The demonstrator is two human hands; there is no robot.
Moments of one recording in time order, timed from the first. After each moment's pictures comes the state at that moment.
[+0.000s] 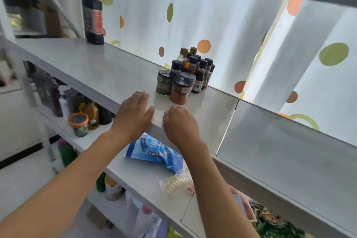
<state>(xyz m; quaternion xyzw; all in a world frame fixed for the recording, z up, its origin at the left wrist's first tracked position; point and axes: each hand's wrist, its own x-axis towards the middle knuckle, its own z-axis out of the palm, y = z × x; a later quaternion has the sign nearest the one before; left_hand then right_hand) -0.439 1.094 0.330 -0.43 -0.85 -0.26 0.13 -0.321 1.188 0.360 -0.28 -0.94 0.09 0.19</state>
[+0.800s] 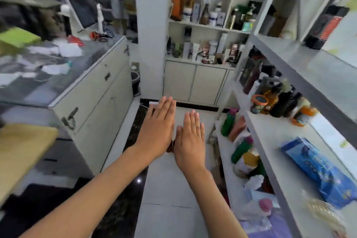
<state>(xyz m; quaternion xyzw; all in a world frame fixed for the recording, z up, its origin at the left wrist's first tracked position) -0.204 0.684 0.255 0.00 -0.98 -0.07 0.17 -0.211 0.804 0.236 0.19 -0.94 0.26 0.10</state>
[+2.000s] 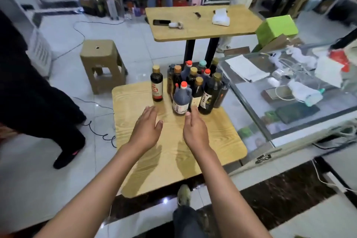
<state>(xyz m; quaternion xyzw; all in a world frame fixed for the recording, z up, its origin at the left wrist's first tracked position) 0.119 0.101 0.126 0.63 -0.71 -0.25 0.19 -0.046 0.114 0.130 0.57 -0.70 0.32 -0.30</state>
